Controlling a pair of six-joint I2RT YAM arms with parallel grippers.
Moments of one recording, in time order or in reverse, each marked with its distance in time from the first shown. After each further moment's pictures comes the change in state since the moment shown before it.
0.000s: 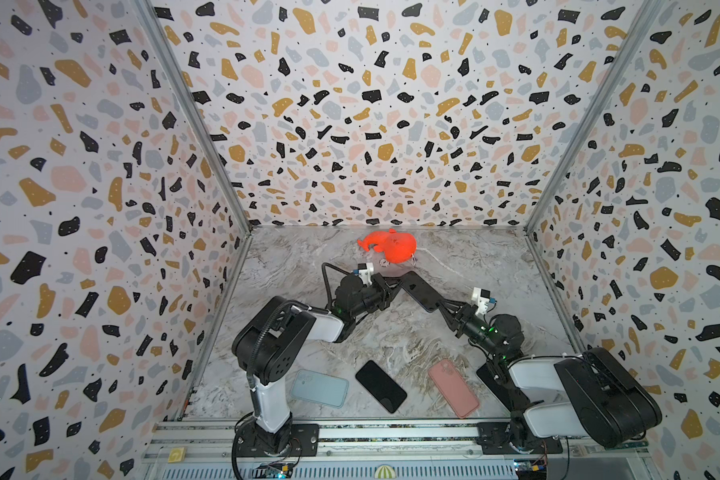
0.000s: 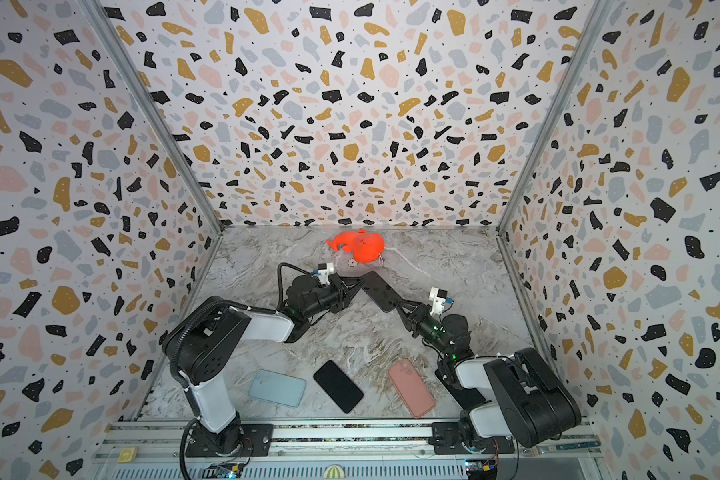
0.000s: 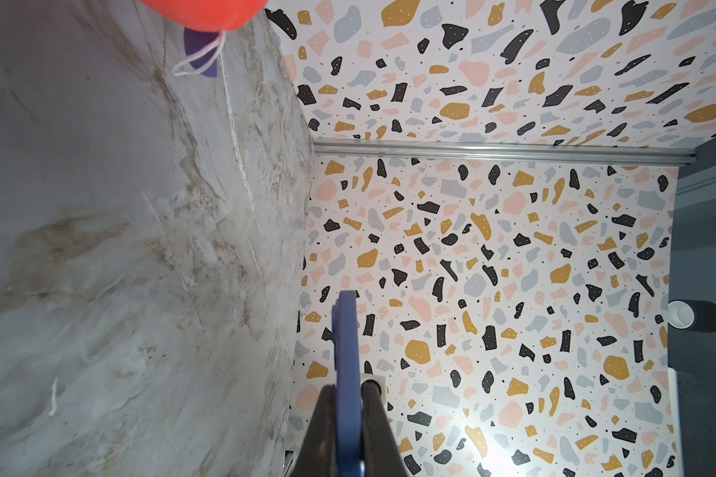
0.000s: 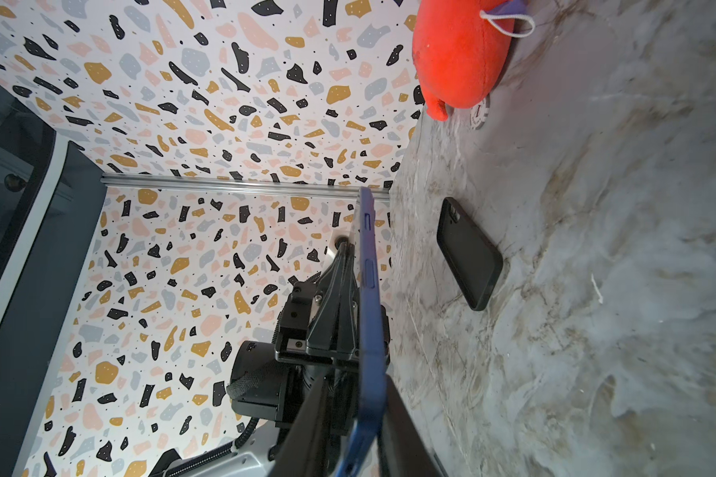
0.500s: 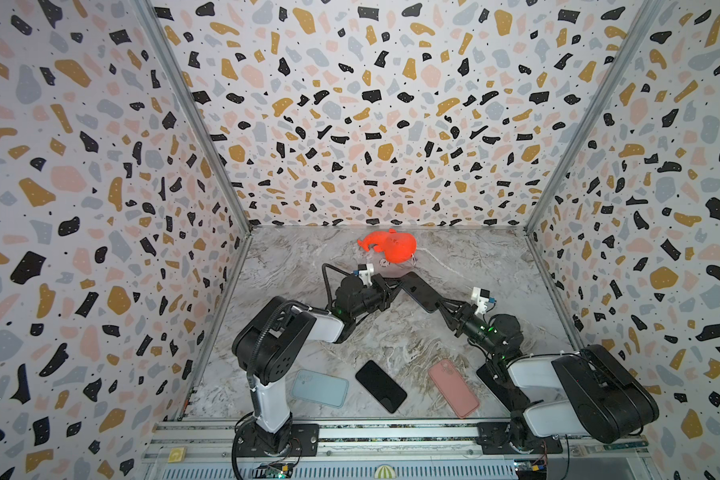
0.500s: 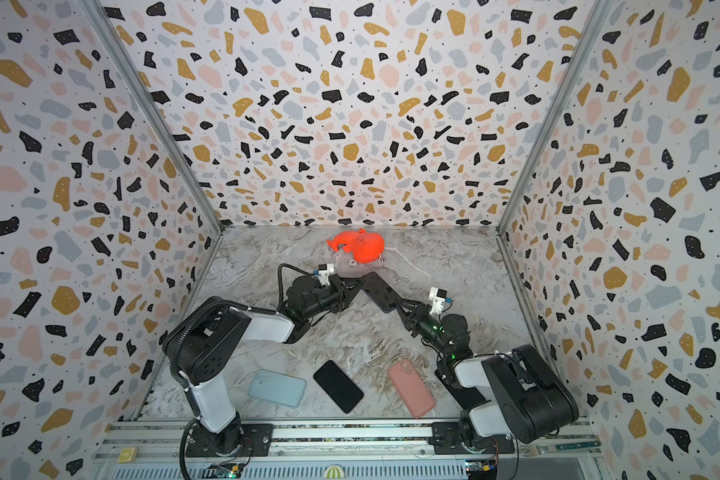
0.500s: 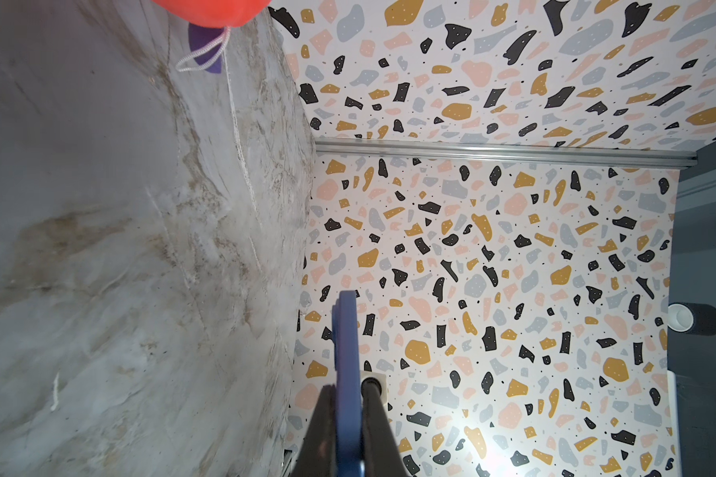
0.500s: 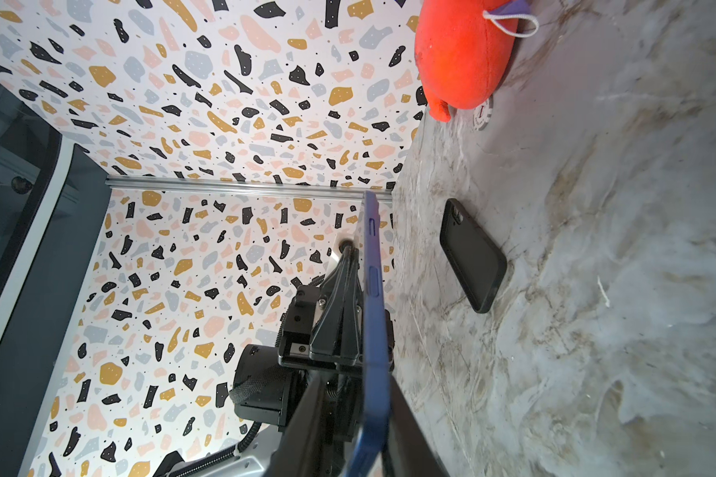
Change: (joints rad) left arm -0.003 0.000 -0.002 0.001 -0.004 0.000; right arm 0.014 0.025 0.003 0.041 -0.005 0.013
